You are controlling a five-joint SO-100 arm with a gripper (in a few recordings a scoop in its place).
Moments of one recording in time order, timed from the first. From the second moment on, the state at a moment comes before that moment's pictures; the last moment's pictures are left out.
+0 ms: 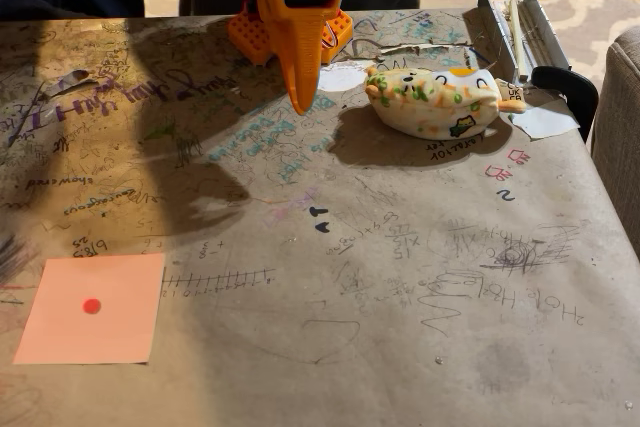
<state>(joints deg) -4.2 192.9 175.8 65.1 -10.8</state>
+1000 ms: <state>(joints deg) -2.4 192.9 175.8 64.2 -12.1</state>
